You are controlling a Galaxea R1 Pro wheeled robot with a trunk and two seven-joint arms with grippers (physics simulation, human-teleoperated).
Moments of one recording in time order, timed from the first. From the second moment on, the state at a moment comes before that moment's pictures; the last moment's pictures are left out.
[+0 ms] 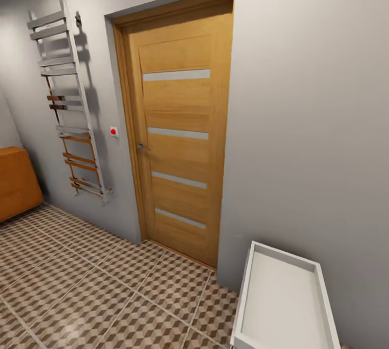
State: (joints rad) left arm -0.19 -0.07 -0.10 0.00 0.35 -0.08 0.15; right arm -0.25 0.07 0.21 0.03 -0.06 -0.07 -0.20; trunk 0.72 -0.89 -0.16
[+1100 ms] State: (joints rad) left arm -0.19 -0.07 -0.10 0.00 0.35 -0.08 0.15; right arm -0.25 0.07 0.21 0.03 -0.06 -0.07 -0.20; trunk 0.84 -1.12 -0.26
